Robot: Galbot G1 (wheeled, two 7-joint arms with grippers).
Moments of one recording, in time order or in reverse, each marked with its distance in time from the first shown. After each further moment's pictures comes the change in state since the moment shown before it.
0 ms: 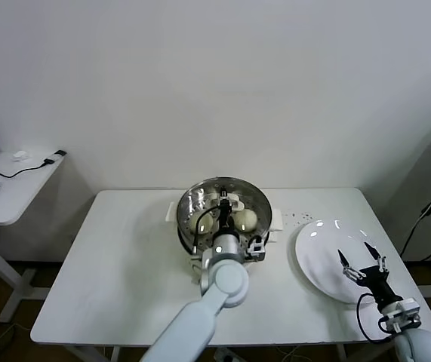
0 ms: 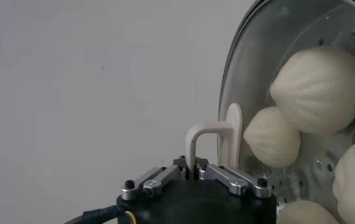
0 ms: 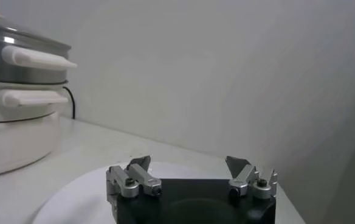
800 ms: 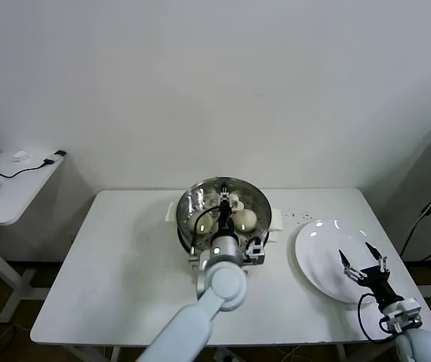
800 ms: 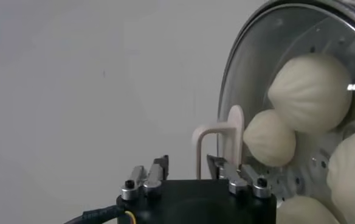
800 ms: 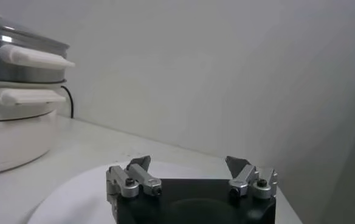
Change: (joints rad) left arm 0.015 0.035 0.014 -0.076 0.009 -0.002 0.079; right arm 0.003 0.004 0.011 -0.005 -0.007 0.000 -0.007
